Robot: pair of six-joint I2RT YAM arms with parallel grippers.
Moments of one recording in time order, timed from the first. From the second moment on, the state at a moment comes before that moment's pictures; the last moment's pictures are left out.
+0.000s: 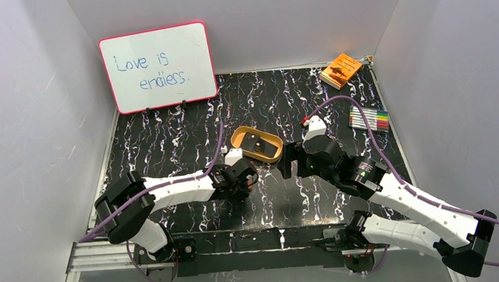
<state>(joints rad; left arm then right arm) -1.04 1.52 0.79 -0.39 -0.33 -0.91 0.96 0.86 0.87 -0.65 0.30 0.58</state>
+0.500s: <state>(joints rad) -1.04 1.51 0.79 -0.39 -0.32 -0.87 0.96 0.86 0.87 -0.65 0.30 0.58</state>
